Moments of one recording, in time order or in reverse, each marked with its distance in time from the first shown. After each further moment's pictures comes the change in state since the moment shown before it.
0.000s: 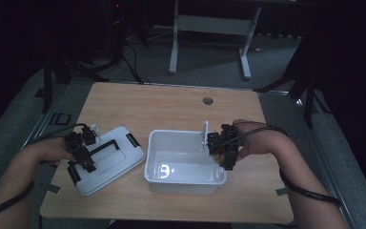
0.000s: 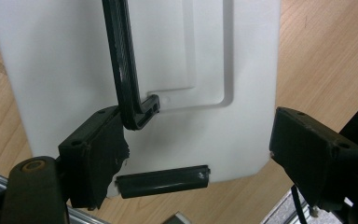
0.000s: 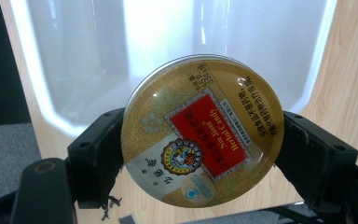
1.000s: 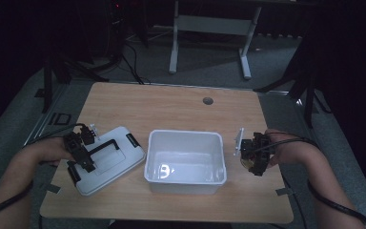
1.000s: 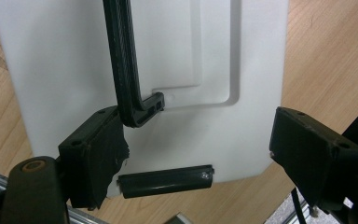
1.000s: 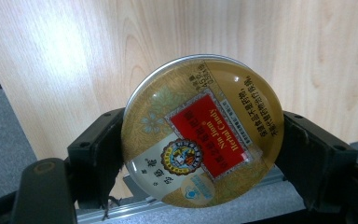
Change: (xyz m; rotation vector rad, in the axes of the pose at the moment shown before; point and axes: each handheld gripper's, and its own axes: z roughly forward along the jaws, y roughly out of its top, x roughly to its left) left arm 0.004 -0.003 0.002 -0.013 -0.007 -0.019; right arm 0.004 -0.093 0.037 0.057 0.011 0.118
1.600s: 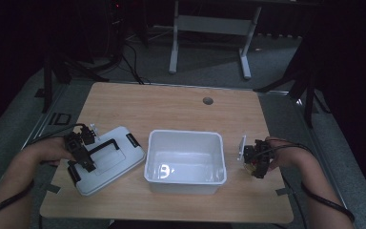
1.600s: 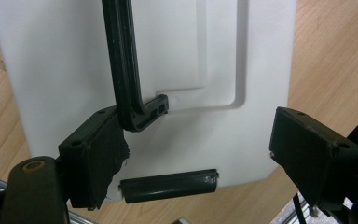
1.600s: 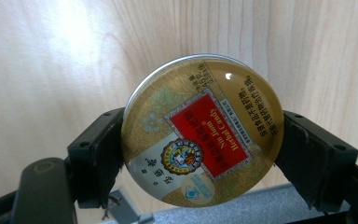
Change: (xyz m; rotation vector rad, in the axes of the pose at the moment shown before) left arm 0.004 0.000 0.004 -0.002 -0.002 -0.010; right arm -0.012 -0.024 0.074 0.022 0.058 -0.003
